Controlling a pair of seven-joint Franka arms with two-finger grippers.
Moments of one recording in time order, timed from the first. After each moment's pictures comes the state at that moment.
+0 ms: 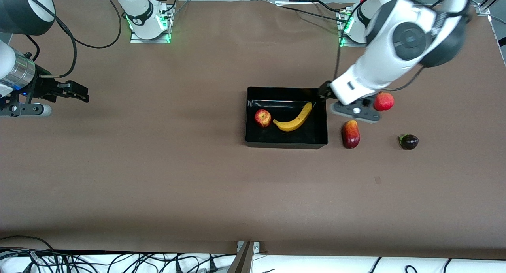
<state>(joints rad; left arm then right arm) -0.18 0.19 -0.26 -1.74 -0.08 1.87 -0.21 0.08 0.10 -0.05 -1.62 -0.03 1.63 0.01</state>
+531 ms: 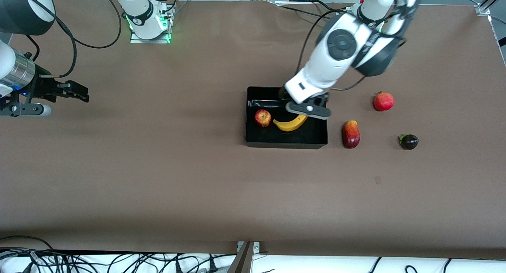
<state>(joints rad) -0.33 0.29 -0.30 -1.87 -0.08 2.21 -0.41 0.08 0.10 -0.05 -1.62 -0.03 1.63 0.01</state>
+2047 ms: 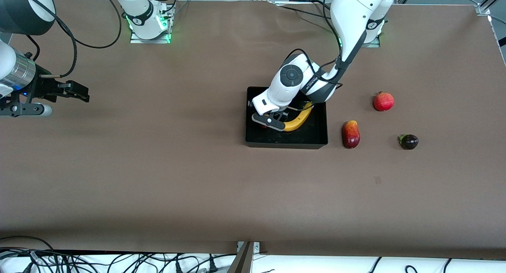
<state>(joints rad) -0.48 0.63 -0.27 -1.86 0.00 2.59 -0.40 0.08 0.10 -0.05 -1.62 -0.03 1.63 0.01</state>
